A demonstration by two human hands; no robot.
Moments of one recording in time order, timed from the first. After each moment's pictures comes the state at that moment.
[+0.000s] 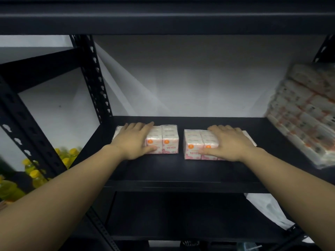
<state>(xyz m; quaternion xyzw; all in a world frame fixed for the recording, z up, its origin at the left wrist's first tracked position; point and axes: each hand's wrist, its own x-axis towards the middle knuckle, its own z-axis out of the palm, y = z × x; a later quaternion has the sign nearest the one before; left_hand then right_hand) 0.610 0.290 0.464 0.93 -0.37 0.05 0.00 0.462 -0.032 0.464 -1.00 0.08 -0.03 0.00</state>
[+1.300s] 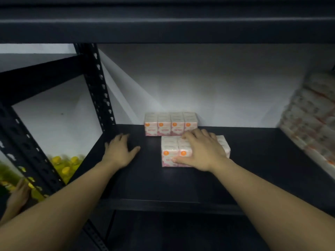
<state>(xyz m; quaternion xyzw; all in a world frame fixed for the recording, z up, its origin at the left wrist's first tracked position) 0.677 0.324 0.414 0.97 -0.15 0.04 0.20 0.529 0.047 0.459 -0.99 0.01 -0.09 0.04</state>
